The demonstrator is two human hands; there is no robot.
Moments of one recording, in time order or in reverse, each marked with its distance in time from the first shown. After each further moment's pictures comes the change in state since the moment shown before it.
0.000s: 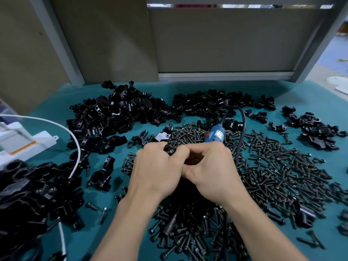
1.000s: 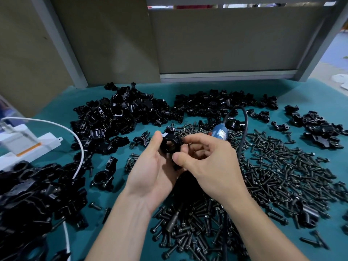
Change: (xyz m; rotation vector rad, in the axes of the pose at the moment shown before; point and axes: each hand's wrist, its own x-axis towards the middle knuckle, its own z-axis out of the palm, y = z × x) left_hand -0.002 0.002 -0.004 -1.408 -0.394 -0.531; right_hand 0.000 0.004 0.006 0.161 0.169 0.032
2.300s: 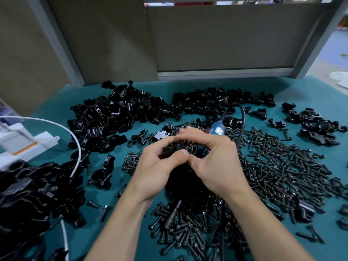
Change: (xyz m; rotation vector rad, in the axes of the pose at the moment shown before) left_hand 0.001 -0.005 -0.014 0.849 -0.008 0.388; right_hand 0.005 0.005 -0.013 -0.161 -0.022 -0.183
